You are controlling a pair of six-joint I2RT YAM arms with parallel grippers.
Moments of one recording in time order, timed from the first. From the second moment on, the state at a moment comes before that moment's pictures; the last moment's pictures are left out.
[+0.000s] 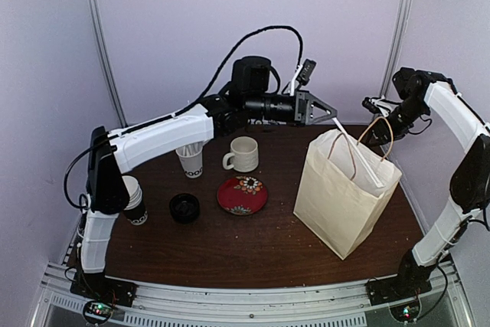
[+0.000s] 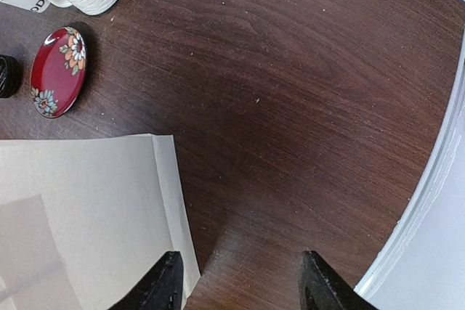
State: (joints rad) left arm -0.95 2.15 2.14 -0.03 0.66 -0.64; right arm -0.01 1.62 1.69 -1.30 -0.30 -0.37
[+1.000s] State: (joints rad) left arm -0.85 1.95 2.21 -0.56 0.29 -0.18; right arm -0.03 1.44 1.71 -1.20 -0.18 -0.37
